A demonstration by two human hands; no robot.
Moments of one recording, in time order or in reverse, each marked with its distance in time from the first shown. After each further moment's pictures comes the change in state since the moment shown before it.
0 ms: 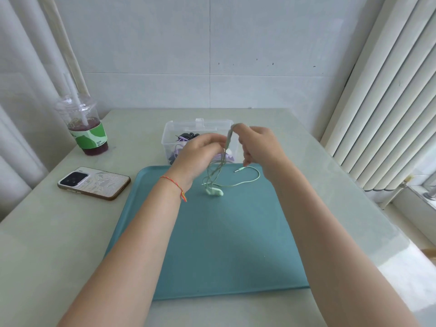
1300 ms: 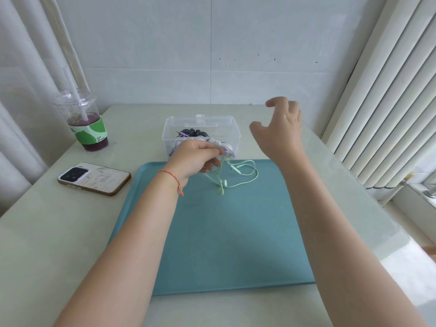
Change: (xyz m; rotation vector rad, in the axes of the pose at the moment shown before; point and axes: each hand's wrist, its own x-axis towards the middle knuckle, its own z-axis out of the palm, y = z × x) left_hand -0.001 -0.008 -0.008 0.093 0.011 -0.126; right_hand 0.010 0.007 -0.020 -0.539 0.396 -0.338
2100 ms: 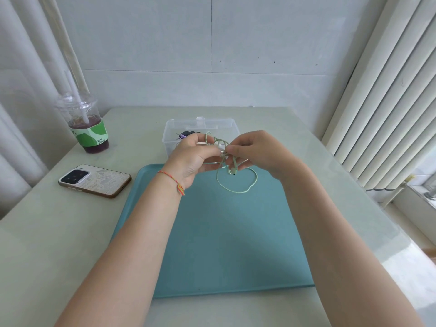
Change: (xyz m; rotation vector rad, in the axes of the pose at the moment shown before) left_hand 0.003 0.005 0.002 -0.381 0.016 -0.022; right_hand -0.014 -0.008 0.002 0.492 -0.716 0.167
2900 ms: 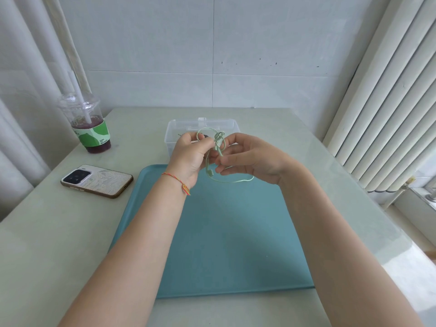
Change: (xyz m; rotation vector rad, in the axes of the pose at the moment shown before) left_hand 0.006 -0.003 0.002 -0.135 0.164 0.082; right_hand 0.003 0.010 0.005 0.358 -0.294 -0.049
